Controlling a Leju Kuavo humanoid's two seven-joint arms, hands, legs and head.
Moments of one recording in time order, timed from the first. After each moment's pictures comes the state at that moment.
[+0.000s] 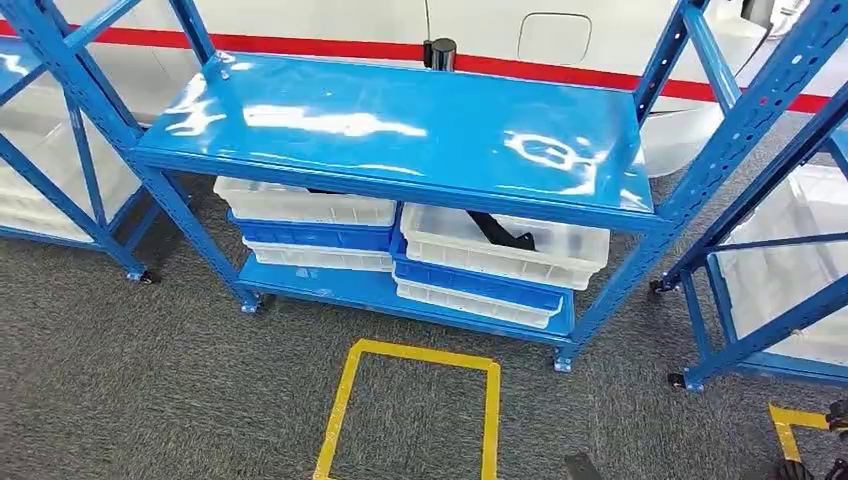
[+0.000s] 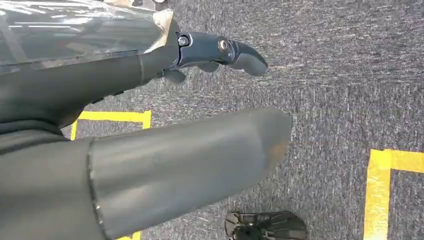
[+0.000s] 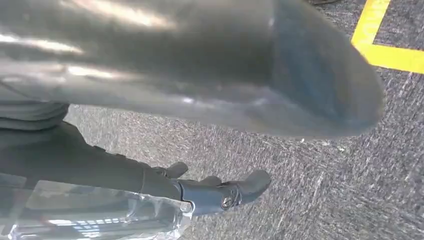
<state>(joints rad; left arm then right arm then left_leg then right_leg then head) -0.07 -0.02 0.36 -0.19 -0.71 0.09 -0.12 -0.01 0.08 -0.60 -0.18 0.77 -0.05 0.10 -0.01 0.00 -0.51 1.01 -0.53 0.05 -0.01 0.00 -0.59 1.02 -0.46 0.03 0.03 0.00</state>
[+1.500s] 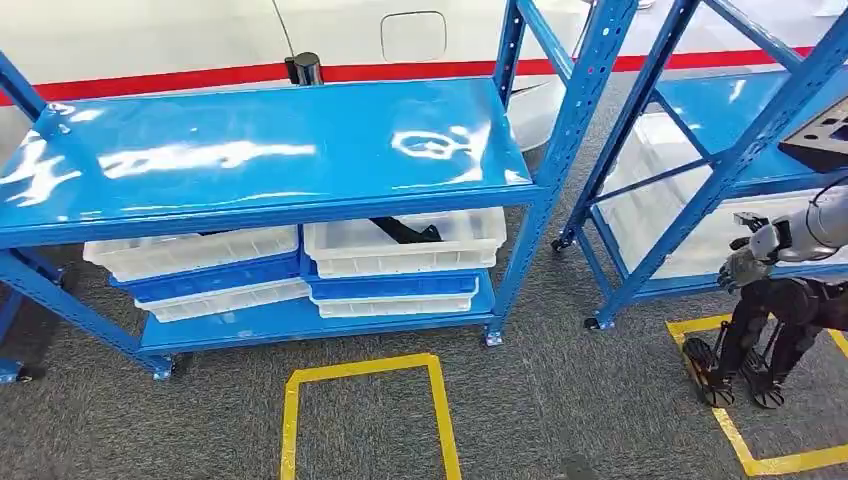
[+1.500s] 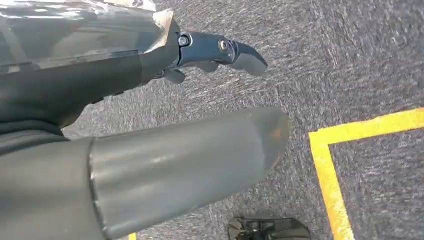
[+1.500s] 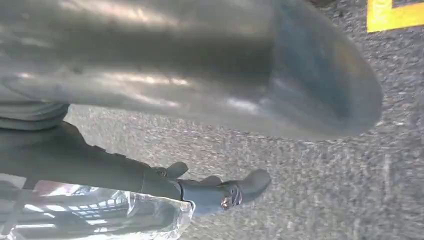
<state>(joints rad) -0.08 -0.03 0.37 -0.20 -0.72 0.10 -0.10 -0.01 0.09 -0.62 -0.19 0.80 -0.06 0.09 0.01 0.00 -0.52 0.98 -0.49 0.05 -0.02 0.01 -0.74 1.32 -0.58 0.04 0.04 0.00</state>
